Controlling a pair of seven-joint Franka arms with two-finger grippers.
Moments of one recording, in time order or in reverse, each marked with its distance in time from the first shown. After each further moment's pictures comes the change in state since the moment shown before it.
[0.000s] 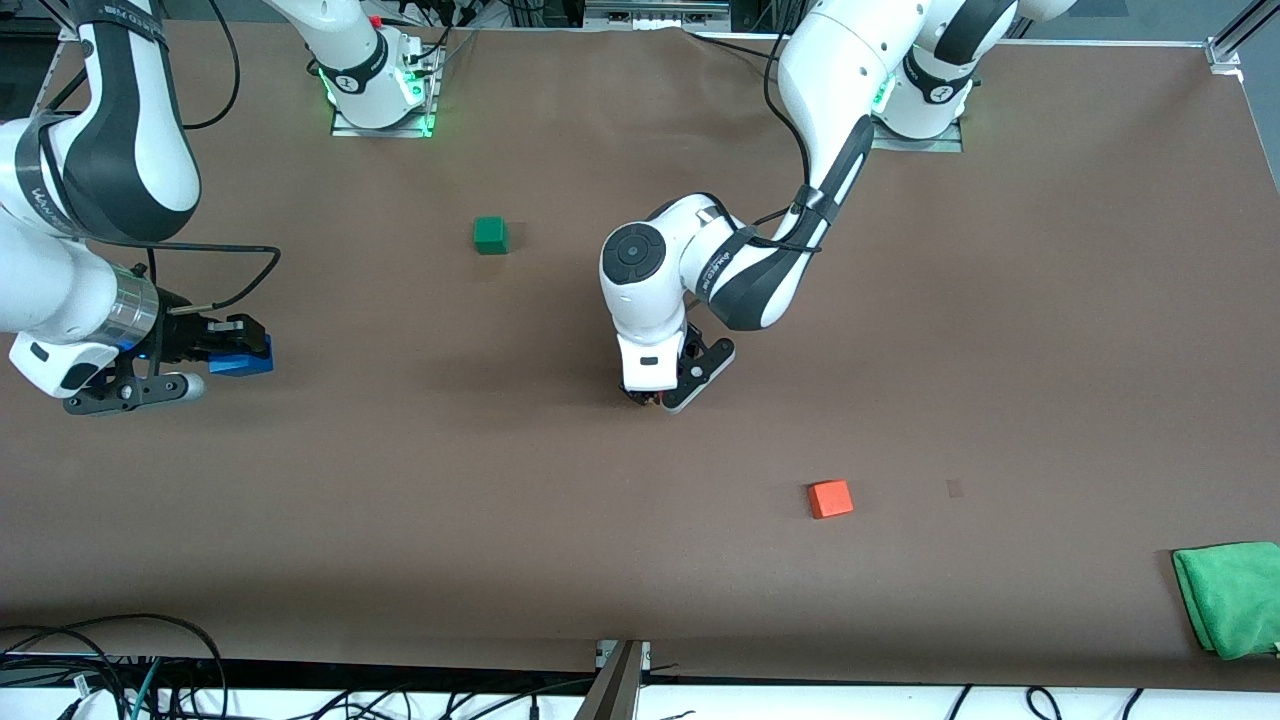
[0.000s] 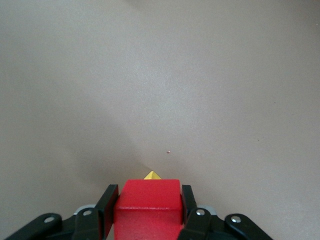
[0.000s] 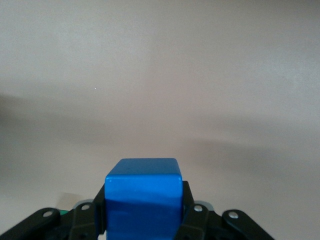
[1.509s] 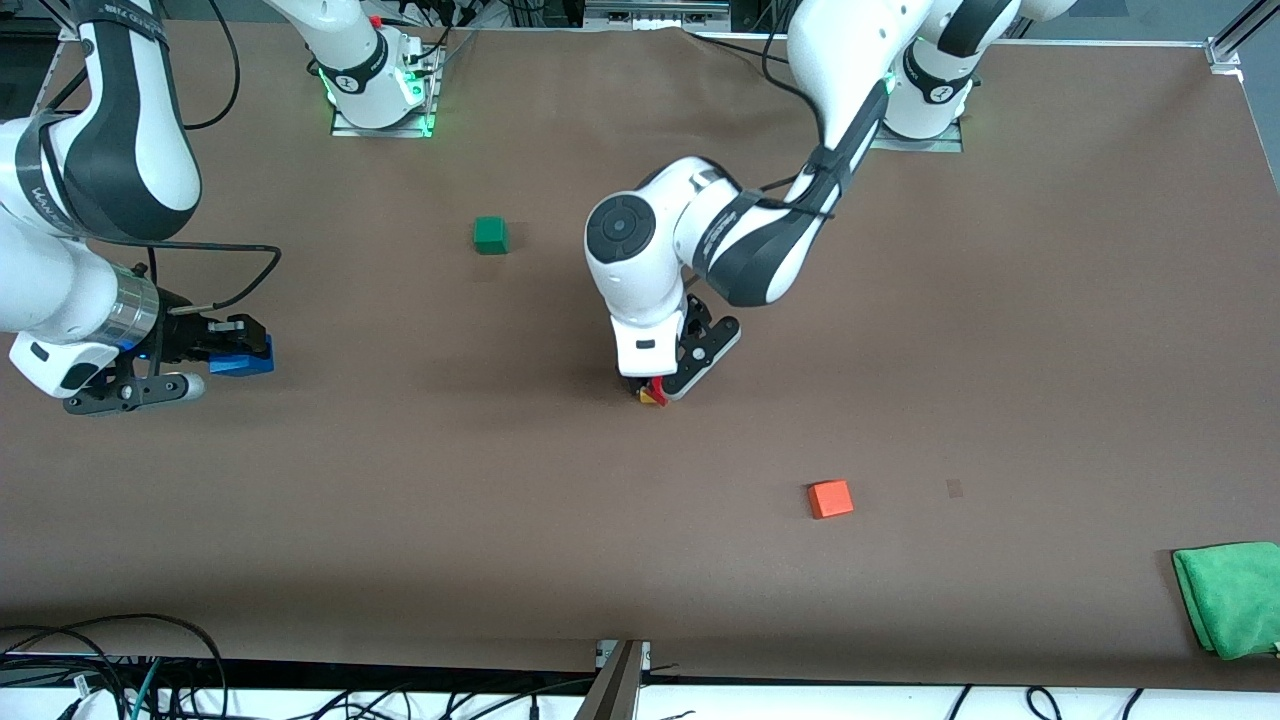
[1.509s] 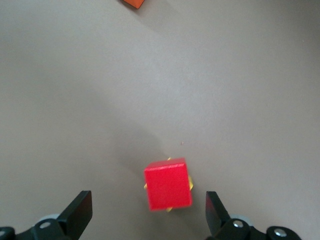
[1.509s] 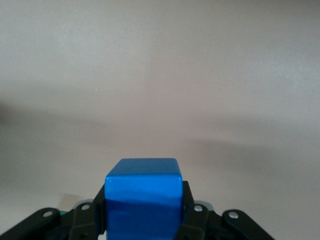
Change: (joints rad) left arm 0.007 -0.054 -0.009 0.157 -0.046 -0.288 0.074; right arm 0.003 0.000 0.002 0.004 0.000 0.000 0.030
